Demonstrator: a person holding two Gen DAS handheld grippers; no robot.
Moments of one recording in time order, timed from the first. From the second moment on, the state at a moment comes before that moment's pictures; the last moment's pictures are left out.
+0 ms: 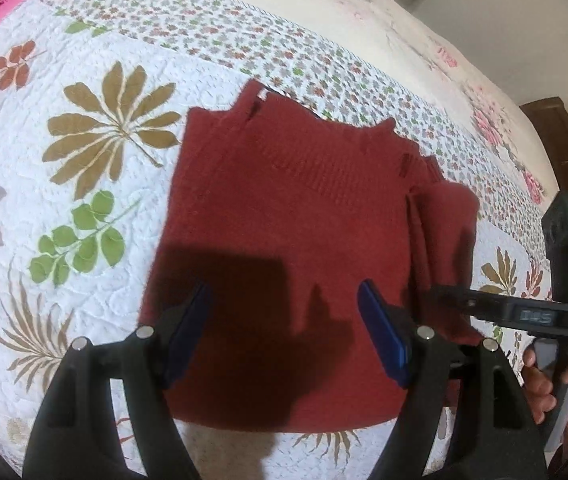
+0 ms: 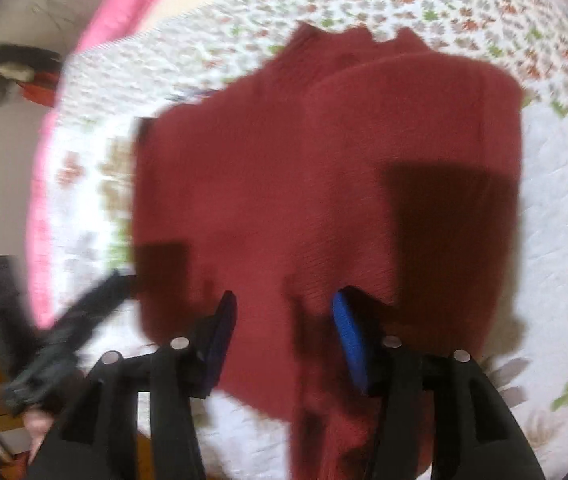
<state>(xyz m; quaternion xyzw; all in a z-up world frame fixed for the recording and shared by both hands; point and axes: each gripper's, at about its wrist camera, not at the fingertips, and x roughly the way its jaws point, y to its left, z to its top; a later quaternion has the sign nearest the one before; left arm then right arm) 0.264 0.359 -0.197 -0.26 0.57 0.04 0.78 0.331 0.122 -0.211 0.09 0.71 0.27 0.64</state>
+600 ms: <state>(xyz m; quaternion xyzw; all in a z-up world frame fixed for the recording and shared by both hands) 0.318 0.242 -0.219 -0.28 0.60 -0.10 0.74 0.302 -0.043 -0.191 0.11 0.67 0.15 0.72</state>
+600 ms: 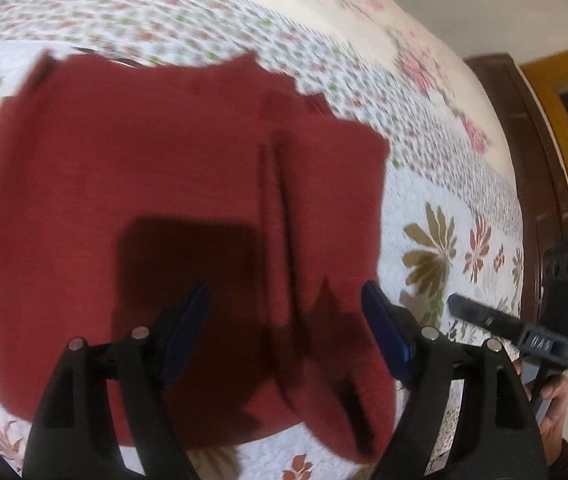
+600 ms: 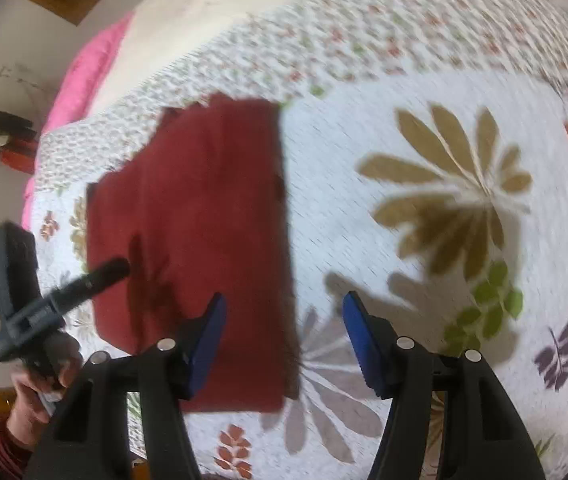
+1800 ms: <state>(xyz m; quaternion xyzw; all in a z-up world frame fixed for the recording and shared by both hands) 0.343 0.206 -0.220 -0.30 0.59 -0.14 0.73 0.275 -0.086 -0.213 0.13 0.67 0.13 0.71</state>
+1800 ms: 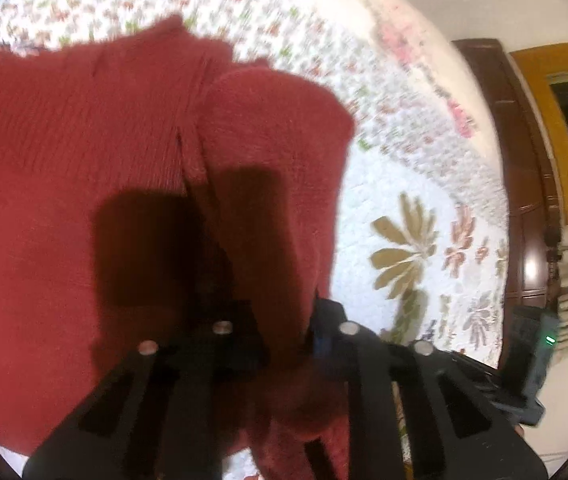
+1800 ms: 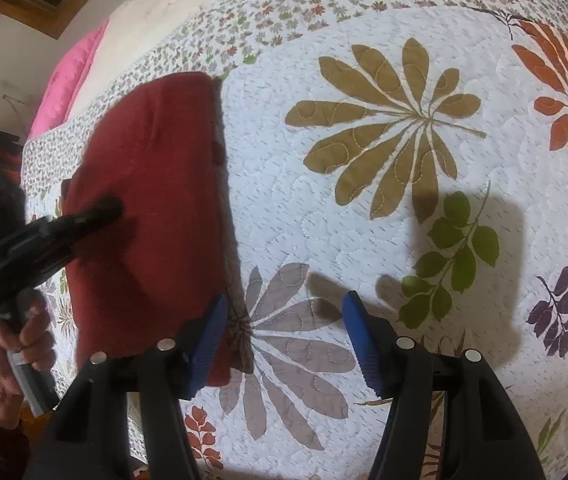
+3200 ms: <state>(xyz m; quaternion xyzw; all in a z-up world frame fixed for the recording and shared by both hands) 0.245 0.394 -0.218 -0.28 0.62 0.01 0.73 0.260 0.086 -0.237 0.07 0.70 0.30 0.65</state>
